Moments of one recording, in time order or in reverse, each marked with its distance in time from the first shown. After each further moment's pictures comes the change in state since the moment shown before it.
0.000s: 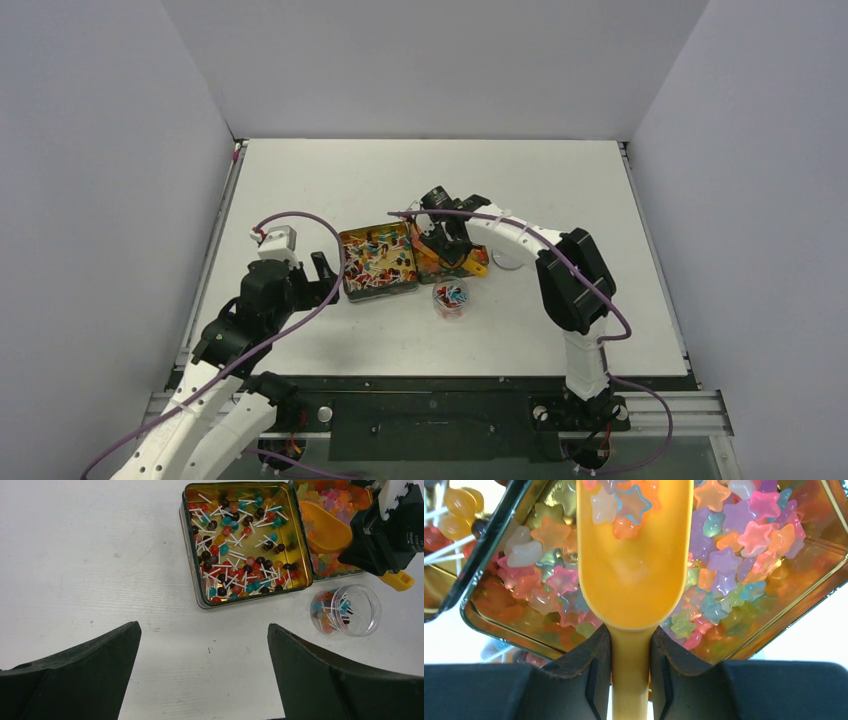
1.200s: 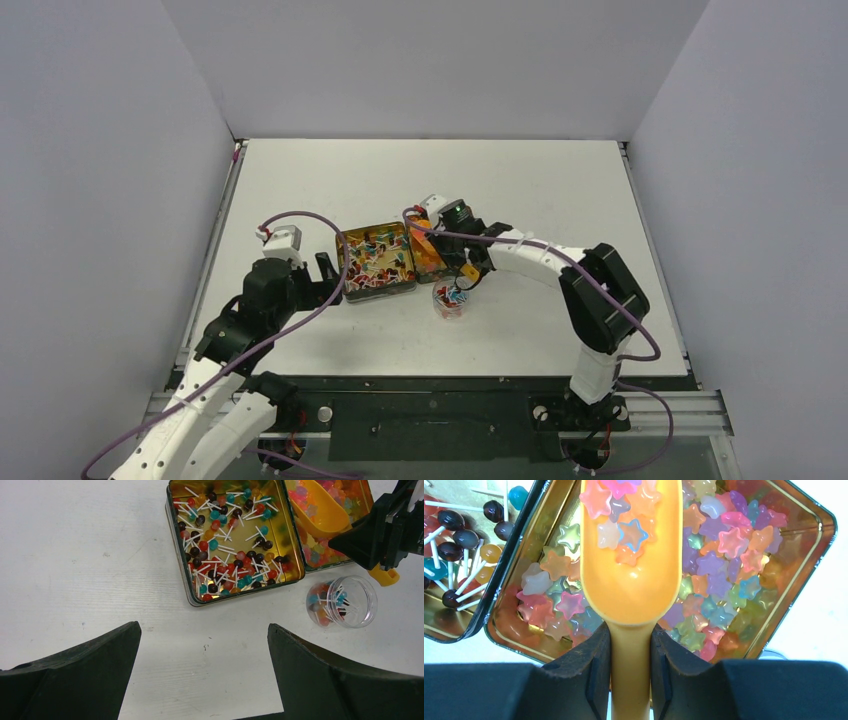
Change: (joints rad) left arm 0.000 0.017 -0.005 0.014 0.042 0.013; right arm -0.014 -0.192 -0.357 0.503 -0.025 0.185
